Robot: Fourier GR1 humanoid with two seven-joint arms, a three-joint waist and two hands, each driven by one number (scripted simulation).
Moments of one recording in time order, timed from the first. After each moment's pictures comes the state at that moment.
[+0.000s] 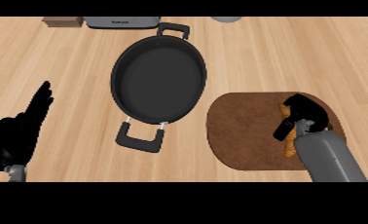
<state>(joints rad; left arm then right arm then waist) 0.04 0.44 -0.01 -1.52 0.05 0.15 0.11 -0.30 -0.27 0.13 -1.31 0.75 0.39 0.99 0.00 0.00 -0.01</state>
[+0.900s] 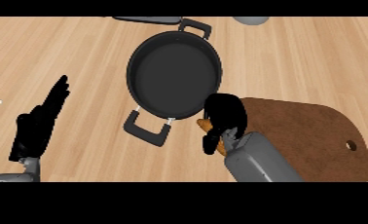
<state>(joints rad) -0.01 0.38 -0.02 -1.52 -0.01 0.08 0.10 -0.44 -0.05 0.52 -1.41 0.80 0.42 0.87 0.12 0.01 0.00</state>
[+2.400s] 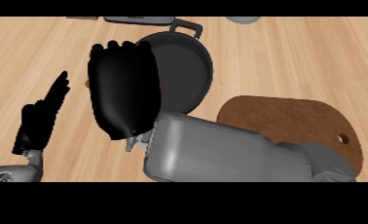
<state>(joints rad) -0.06 0.37 0.00 -1.47 -0.03 0.09 0.12 -1.19 -0.01 0.83 -1.33 0.84 -0.19 1.11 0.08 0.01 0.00</state>
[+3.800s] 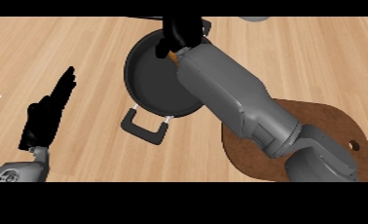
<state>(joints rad) -0.08 0.34 -0.01 -1.50 -0.06 0.08 0.12 -1.33 0.00 0.67 -0.52 0.41 -0.56 0.59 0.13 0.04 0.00</state>
